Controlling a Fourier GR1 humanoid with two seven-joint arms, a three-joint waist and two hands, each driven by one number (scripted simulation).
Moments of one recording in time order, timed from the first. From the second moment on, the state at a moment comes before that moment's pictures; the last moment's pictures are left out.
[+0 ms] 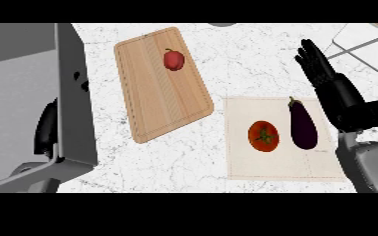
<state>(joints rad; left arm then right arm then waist) -0.15 0.31 -0.01 -1.31 0.05 0.21 -0.15 -0.28 -0.43 0.12 -1.53 -0.25 -0.01 -0.01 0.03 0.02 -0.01</state>
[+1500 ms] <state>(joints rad) -0.25 0.30 0.02 -1.47 0.20 0.07 0.18 0.29 -0.65 0.17 -2.20 0.41 -0.29 0.54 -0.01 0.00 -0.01</state>
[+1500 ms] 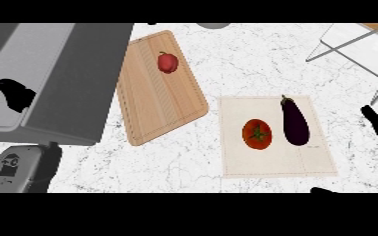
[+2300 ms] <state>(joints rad) -0.29 0.27 -0.01 -1.46 0.18 0.06 0.19 -0.11 -0.52 0.48 -2.10 0.80 0.08 1.17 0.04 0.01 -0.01</state>
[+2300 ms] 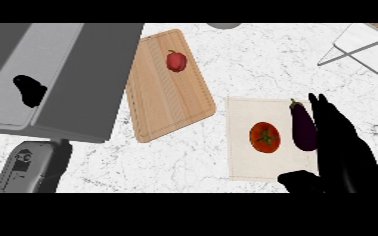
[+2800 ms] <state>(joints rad) -0.28 0.28 0.01 -1.45 0.18 0.06 0.19 -0.21 -0.31 0.56 -1.90 0.93 0.19 1.21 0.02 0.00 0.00</state>
